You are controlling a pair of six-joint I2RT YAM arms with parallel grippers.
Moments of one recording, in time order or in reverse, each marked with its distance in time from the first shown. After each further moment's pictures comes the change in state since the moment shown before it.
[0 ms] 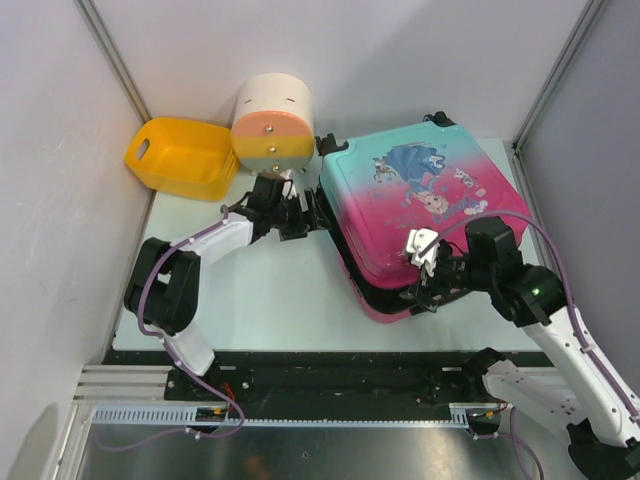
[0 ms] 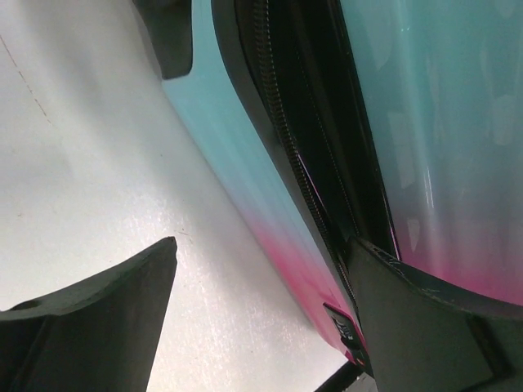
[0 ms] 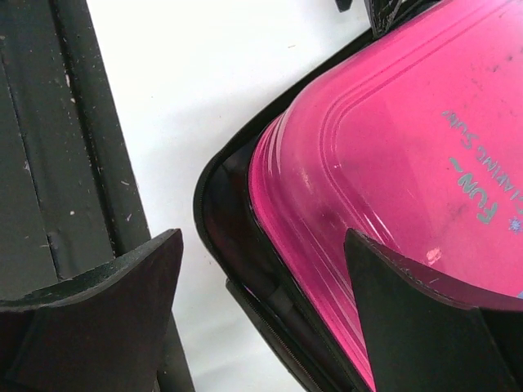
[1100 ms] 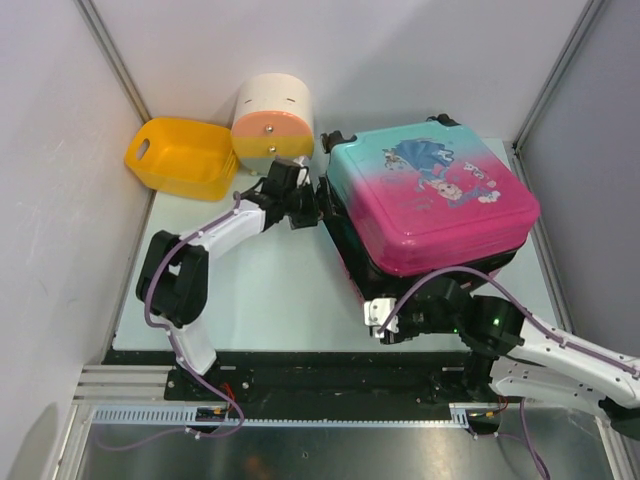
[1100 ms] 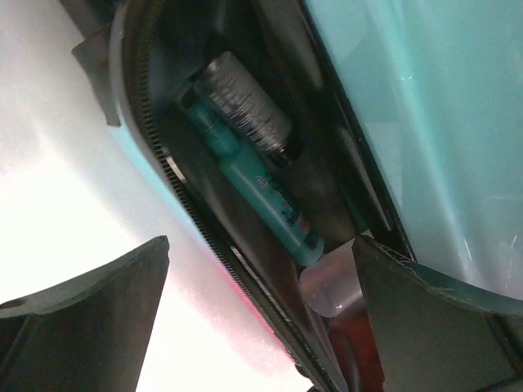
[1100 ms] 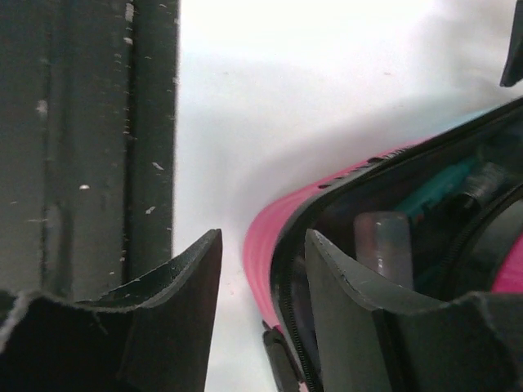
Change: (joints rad) left arm -0.063 0.074 0.168 -0.065 -0.058 -0.049; right arm 0.559 -0.070 -0.294 0.218 0.304 0.000
